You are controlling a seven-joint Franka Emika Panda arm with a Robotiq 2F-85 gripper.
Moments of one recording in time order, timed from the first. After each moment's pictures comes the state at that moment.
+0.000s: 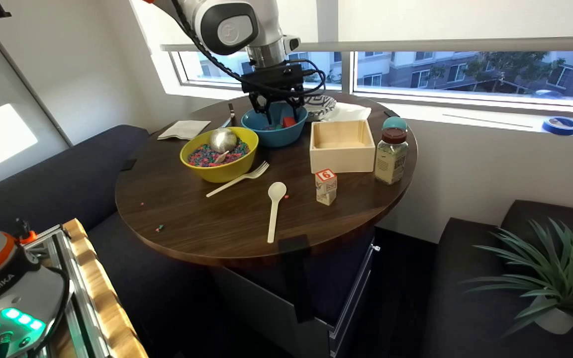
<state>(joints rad) -0.13 0.34 0.01 -1.94 0.12 2.45 -1.02</state>
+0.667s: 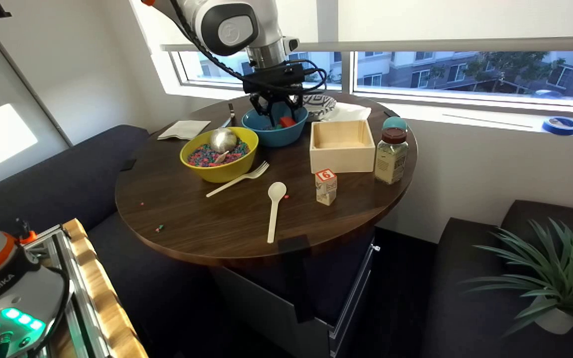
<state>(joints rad) -0.13 0.34 0.01 -1.94 0.09 2.45 -1.04</state>
